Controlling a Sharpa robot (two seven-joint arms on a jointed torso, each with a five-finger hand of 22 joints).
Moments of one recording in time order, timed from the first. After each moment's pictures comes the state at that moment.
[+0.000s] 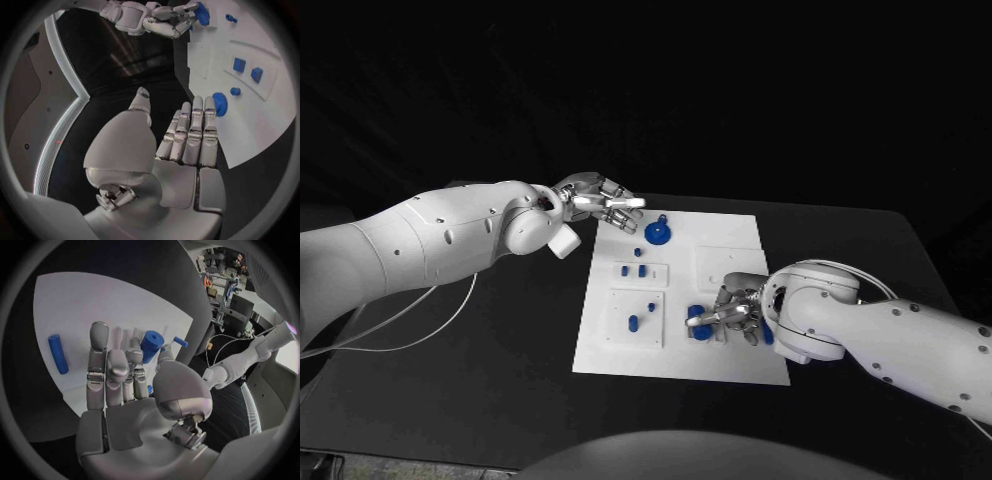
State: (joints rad) left arm 1.26 -0.71 -0.14 1.11 -0.33 0.14 0.18; left_hand 1.29 -0.09 -0.08 0.14 0.05 0.87 0.17 0.07 0.06 1.07 0.15 0.07 0.06 1.16 0.13 0.06 0.10 0.05 1.04 0.10 0.10 0.08; right arm 0.99 -0.72 0.07 1.63 -1.24 0.10 -0.66; right_hand 1.01 0.07 -0.26 0.09 0.05 1.29 0.02 0.07 0.15 1.32 -0.04 0.86 1.15 1.47 -0.09 1.03 1.22 0.05 1.47 -0.11 0.33 1.11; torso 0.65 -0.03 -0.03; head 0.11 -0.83
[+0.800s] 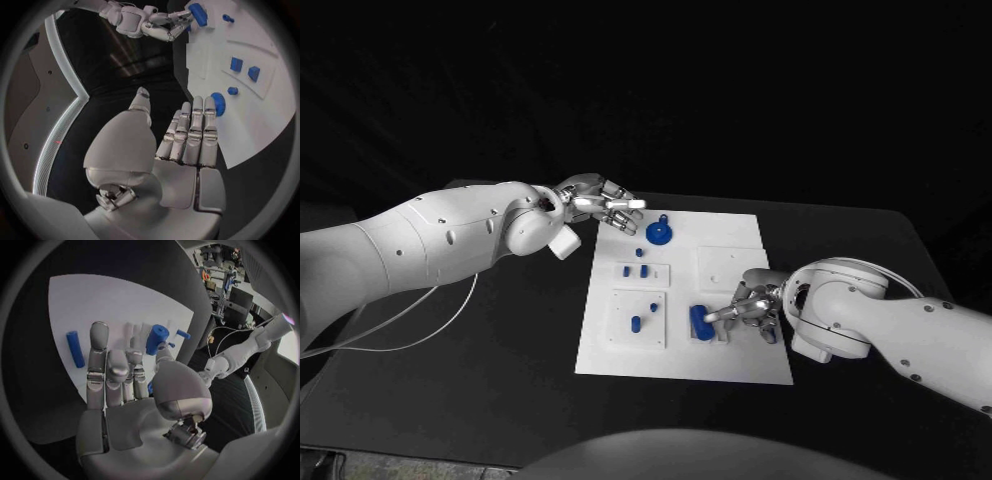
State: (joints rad) left arm 1.25 -0.71 -0.14 1.11 -0.33 0.14 0.17; left_hand 1.29 -0.09 -0.08 0.15 0.05 0.87 0.17 0.07 0.06 1.07 0.15 0.07 0.06 1.16 0.13 0.06 0.10 0.05 1.04 0.10 0.10 0.08; right arm 0.99 -0.78 0.09 1.64 -1.19 0.09 -0.65; right_hand 1.03 0.07 -0.20 0.03 0.07 1.27 0.03 0.07 0.21 1.32 -0.04 0.87 1.15 1.47 -0.09 1.03 1.21 0.05 1.47 -0.11 0.33 1.10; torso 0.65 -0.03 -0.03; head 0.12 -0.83
